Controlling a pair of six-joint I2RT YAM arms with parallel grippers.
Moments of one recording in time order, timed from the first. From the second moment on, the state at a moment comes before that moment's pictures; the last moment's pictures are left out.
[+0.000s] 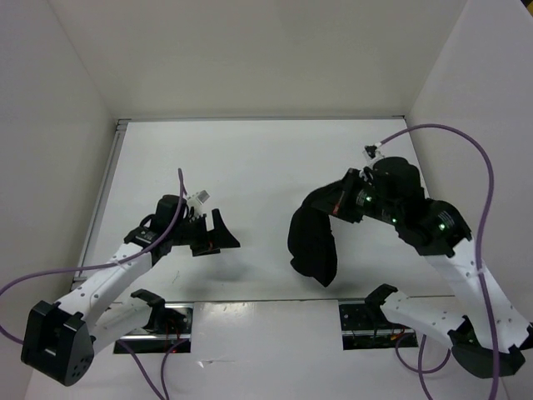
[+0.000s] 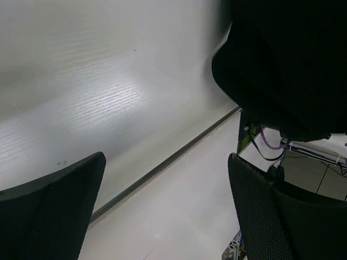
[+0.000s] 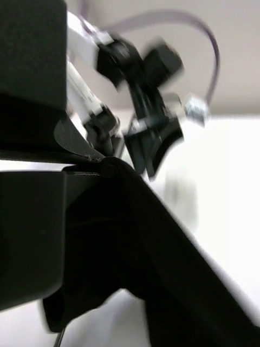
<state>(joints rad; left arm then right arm) -0.36 0.96 0.56 -0.38 0.56 -0.68 0.60 0.95 1.33 -0.95 -0.11 0.93</state>
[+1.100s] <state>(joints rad) -0.42 1.11 0.82 -0.42 0.31 -0.63 0.41 1.82 1.66 -0.60 0.01 0.76</state>
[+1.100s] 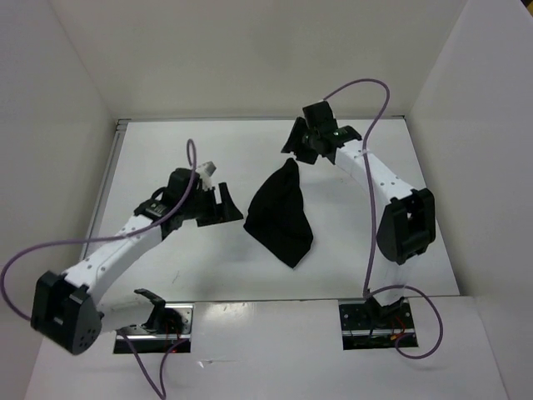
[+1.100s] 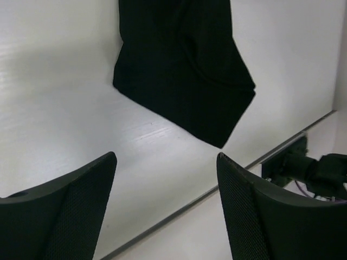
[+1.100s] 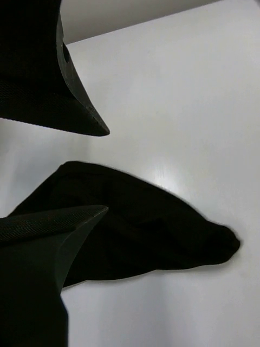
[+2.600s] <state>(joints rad) -0.87 1.90 1.23 -0.38 -0.58 -0.43 0.54 1.55 0.95 -0.64 -0.14 0.88</state>
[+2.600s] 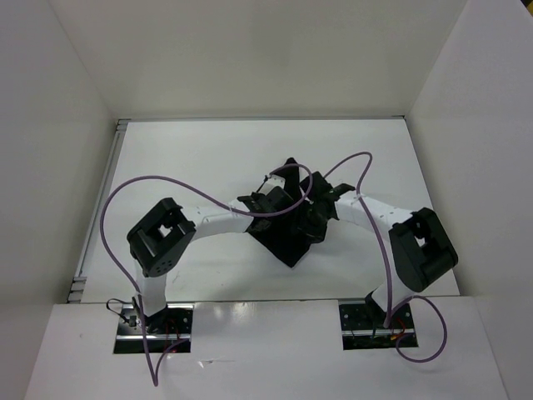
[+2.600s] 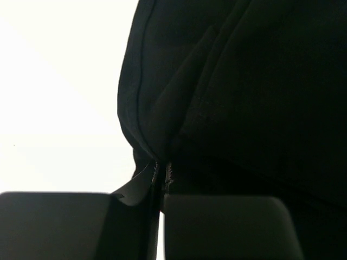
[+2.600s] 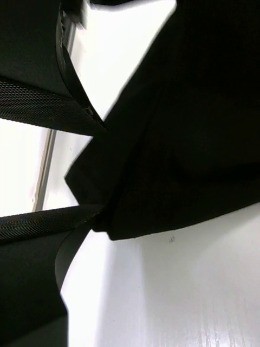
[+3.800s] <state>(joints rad) -0.37 1.45 0.88 -0.44 -0.21 -0.98 0.58 1.56 0.74 -0.42 -0.18 1.03</state>
